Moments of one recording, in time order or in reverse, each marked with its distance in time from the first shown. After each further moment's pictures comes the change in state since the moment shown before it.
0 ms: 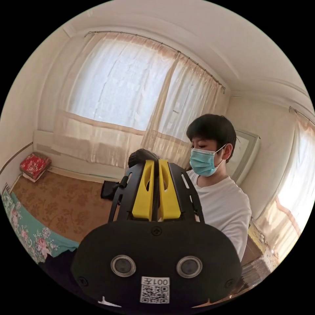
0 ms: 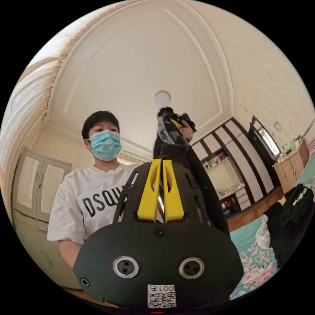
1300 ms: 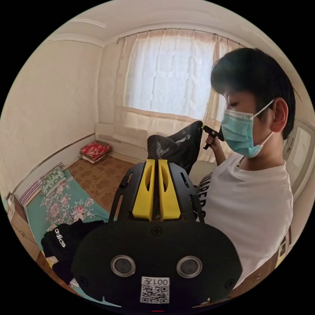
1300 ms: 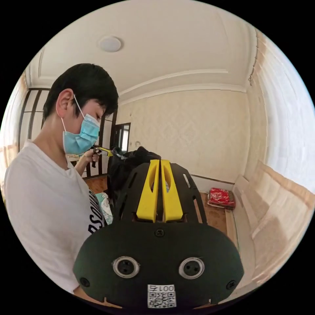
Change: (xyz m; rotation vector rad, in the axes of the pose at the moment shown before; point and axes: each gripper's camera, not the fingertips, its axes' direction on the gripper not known) left arm 0.012 0.066 0.296 -0.065 -0.601 -0.060; right arm -0.206 -0.192 0.032 -0.423 1.550 -0.603
